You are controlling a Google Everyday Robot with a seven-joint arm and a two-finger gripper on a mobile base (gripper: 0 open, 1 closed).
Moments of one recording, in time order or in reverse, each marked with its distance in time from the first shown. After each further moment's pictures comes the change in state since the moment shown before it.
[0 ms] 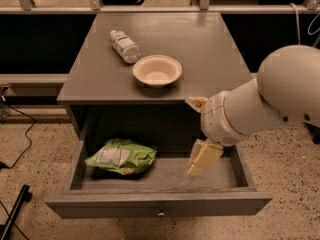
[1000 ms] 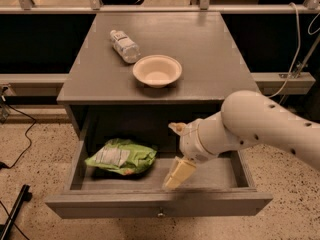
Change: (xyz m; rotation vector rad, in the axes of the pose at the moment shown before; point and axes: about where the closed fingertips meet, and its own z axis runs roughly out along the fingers) arm 0.021 0.020 0.106 -0.101 -0.095 0.121
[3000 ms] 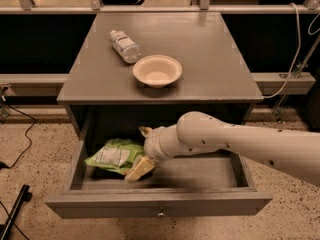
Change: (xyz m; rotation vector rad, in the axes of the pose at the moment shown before) arm -0.033 -0.033 0.143 0.015 -0.178 0.061
